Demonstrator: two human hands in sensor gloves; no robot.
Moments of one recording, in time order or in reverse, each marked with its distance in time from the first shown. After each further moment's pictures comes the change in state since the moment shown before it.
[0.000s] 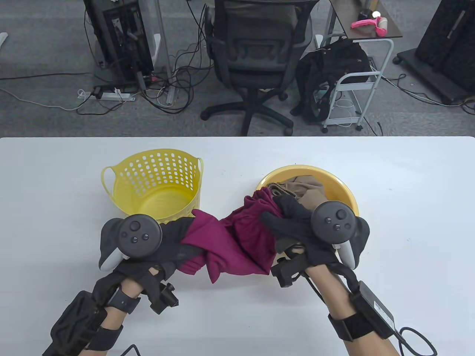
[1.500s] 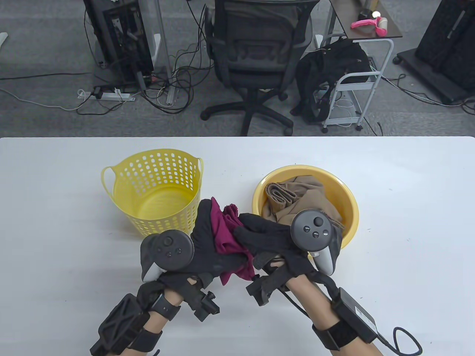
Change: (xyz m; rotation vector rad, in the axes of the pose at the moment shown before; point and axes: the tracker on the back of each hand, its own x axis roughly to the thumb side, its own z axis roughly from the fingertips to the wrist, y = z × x) left_hand 0.013 -0.062 -0.014 0.095 -0.070 0.142; right_hand 0.017 0.043 0.013 0.192 -0.056 -0.251
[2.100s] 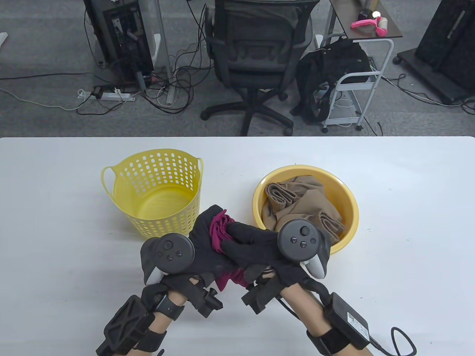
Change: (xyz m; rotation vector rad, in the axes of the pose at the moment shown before) left_hand -0.004 -0.002 0.000 0.095 0.019 -0.015; right_hand 0.009 0.019 0.006 0.050 -0.115 0.079
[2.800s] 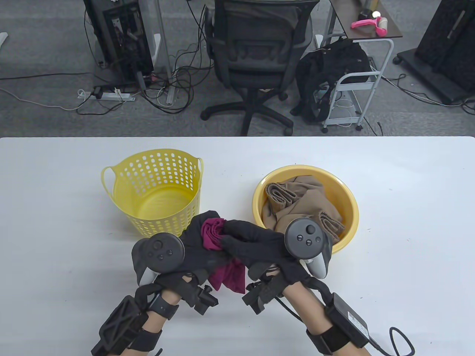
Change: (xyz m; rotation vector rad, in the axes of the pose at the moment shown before) left_hand -0.010 0.013 0.007 0.049 0.029 0.012; right_hand -0.016 -0.002 0.000 -0.006 0.037 -0.137
